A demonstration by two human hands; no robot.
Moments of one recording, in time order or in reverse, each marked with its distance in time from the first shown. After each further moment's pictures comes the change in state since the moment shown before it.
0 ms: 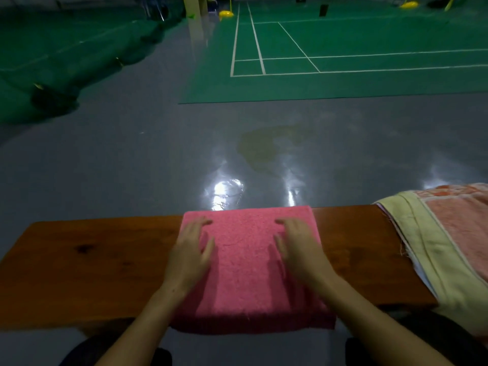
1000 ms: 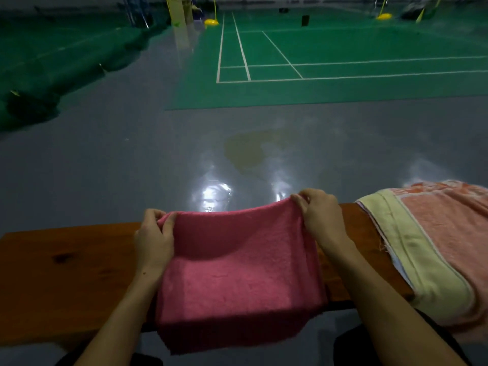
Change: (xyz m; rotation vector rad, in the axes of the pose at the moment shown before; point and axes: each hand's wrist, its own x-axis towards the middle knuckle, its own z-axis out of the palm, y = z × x) left_hand 0.035 0.004 -0.025 -0.093 0.313 -0.282; right_hand 0.038 0.024 -0.075 0.010 0.274 0.223
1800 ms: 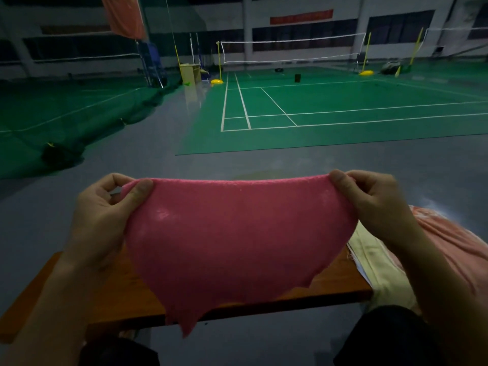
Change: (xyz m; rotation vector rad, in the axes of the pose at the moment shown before) left_hand -0.058 0.183 -0.217 -0.635 -0.112 0.180; right_hand -0.102 -0.055 -0.240 0.499 0.106 -0.370
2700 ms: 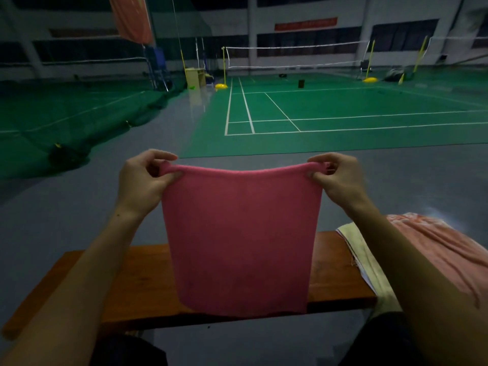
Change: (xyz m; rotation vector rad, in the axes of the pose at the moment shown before) left_hand 0.083 -0.026 0.010 0.438 -0.027 0.295; right_hand 0.083 0.036 0.048 -0.123 0.125 0.050
